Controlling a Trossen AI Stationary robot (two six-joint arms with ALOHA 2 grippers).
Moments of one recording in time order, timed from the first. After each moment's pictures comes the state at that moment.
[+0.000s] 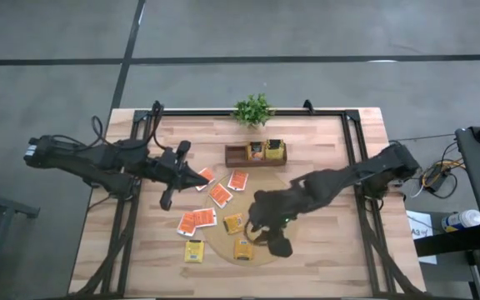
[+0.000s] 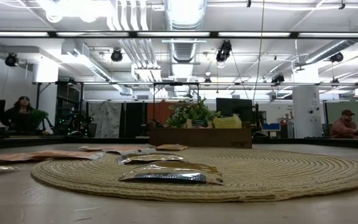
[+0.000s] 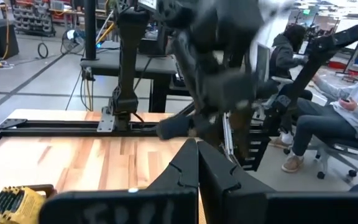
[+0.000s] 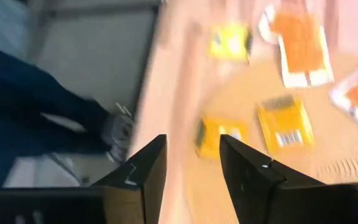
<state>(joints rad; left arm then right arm) -0.18 0.89 0.93 -0.08 0.02 -0.13 0.35 1.74 1.67 -0.75 -0.18 0.36</state>
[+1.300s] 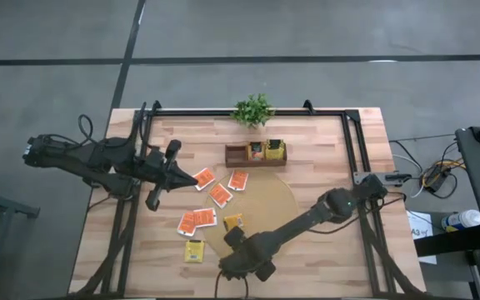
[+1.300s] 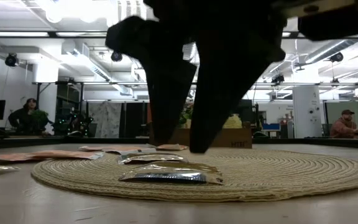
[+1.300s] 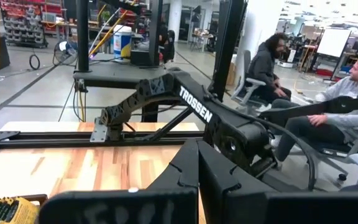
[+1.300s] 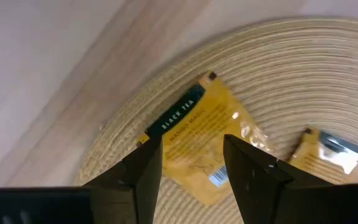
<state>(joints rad) -0.22 0.80 0.93 -0.12 0.02 -0.13 0.48 2.49 2.25 -1.17 0.11 -0.26</state>
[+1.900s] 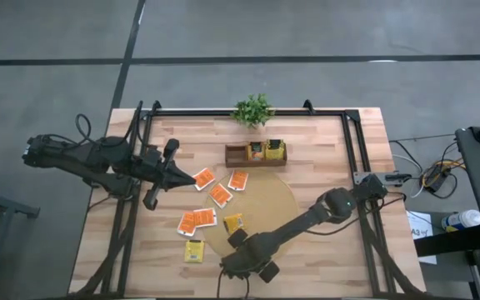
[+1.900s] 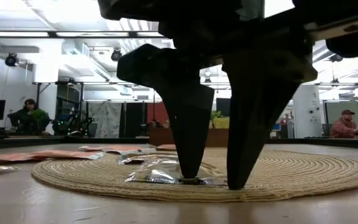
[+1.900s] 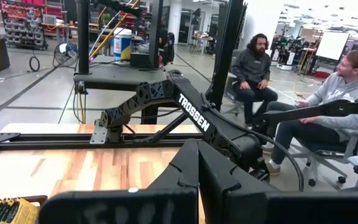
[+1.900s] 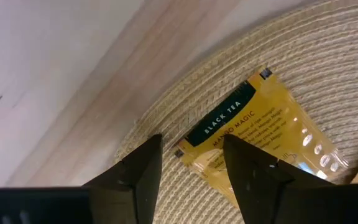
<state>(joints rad) -0.22 0.79 0.93 -0.13 0.02 -0.13 0.48 2.50 2.18 -1.15 0.00 -0.25</state>
